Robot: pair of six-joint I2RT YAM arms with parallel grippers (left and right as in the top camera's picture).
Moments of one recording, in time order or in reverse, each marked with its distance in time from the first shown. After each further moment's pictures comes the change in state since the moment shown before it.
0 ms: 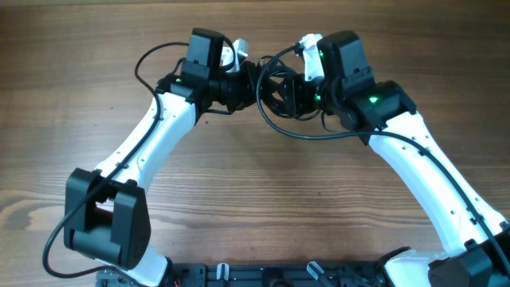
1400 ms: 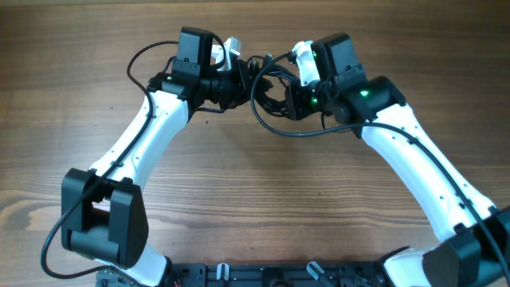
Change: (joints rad) left arm 0.038 0.001 0.002 -0.036 0.020 0.034; right arm -0.011 0.042 0.003 -0.029 -0.087 -0.117
